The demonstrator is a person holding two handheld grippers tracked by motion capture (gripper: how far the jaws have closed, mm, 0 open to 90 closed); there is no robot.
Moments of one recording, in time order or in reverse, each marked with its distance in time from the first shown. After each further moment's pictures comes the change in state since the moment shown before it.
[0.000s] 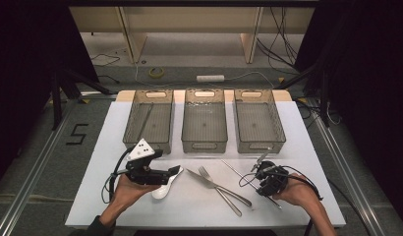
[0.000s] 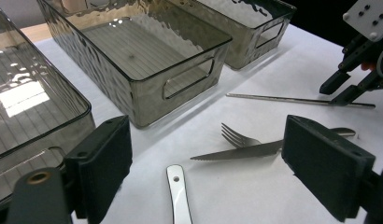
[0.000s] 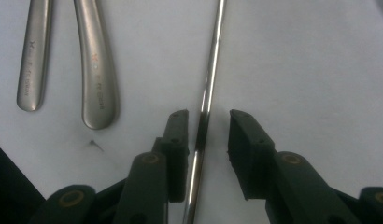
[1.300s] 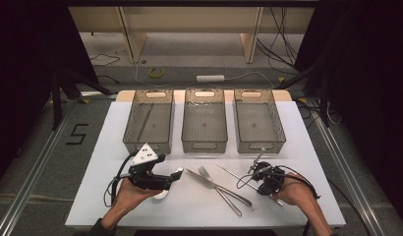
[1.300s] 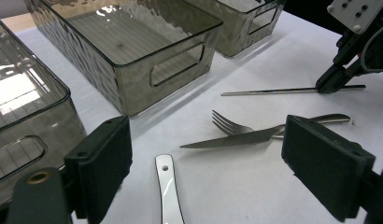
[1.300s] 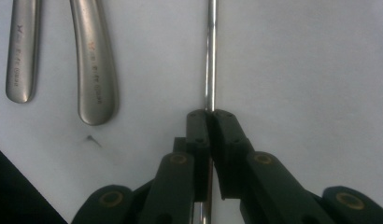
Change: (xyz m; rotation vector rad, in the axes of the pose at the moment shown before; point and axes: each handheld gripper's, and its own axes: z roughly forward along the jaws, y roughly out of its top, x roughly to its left) left arm -0.007 -0.009 0.005 0.027 -0.019 0.011; right arm 0.002 0.007 0.007 0.074 0.002 -0.026
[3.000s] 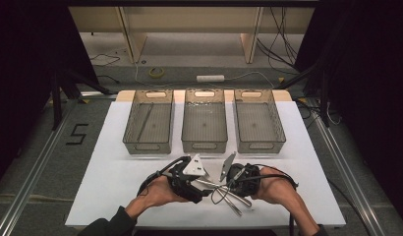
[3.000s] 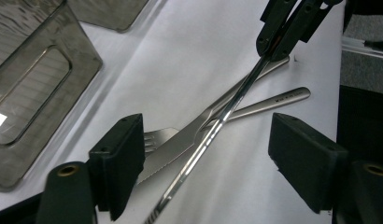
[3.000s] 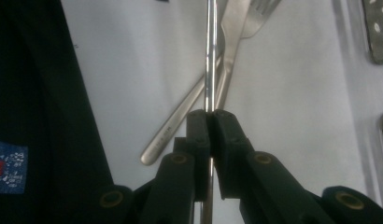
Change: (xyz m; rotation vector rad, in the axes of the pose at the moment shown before) left arm -0.065 0.027 0.066 0.259 -0.224 0.388; right arm 0.068 0.053 -0.053 -0.123 -0.005 -0.392
